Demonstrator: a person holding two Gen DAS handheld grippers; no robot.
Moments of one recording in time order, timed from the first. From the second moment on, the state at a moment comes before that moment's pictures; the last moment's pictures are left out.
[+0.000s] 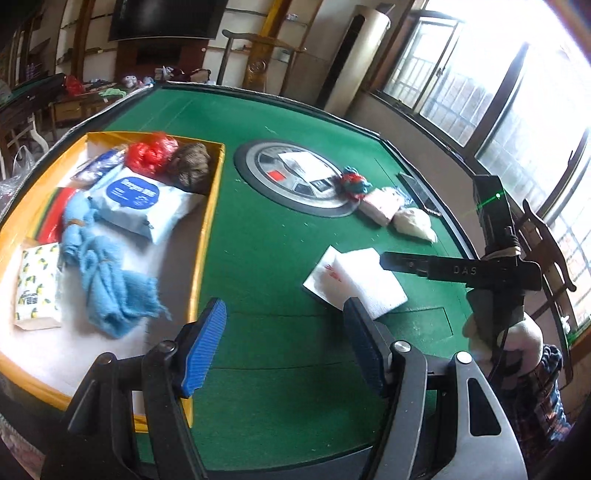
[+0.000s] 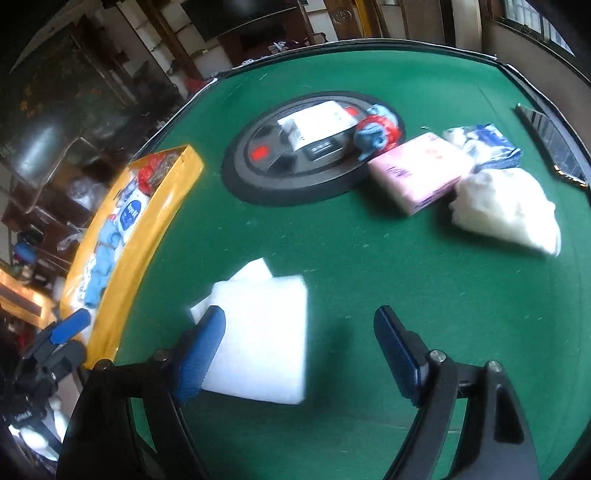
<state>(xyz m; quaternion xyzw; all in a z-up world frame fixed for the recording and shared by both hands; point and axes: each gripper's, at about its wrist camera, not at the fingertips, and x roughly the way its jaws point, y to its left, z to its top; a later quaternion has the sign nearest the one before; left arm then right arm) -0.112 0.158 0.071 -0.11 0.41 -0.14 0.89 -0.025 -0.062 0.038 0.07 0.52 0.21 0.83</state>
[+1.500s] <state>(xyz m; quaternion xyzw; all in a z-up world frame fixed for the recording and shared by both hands) -0.039 -0.002 0.022 0.12 0.41 -0.21 0.88 -0.025 -0.159 0.011 0.20 0.45 0.14 0.86</state>
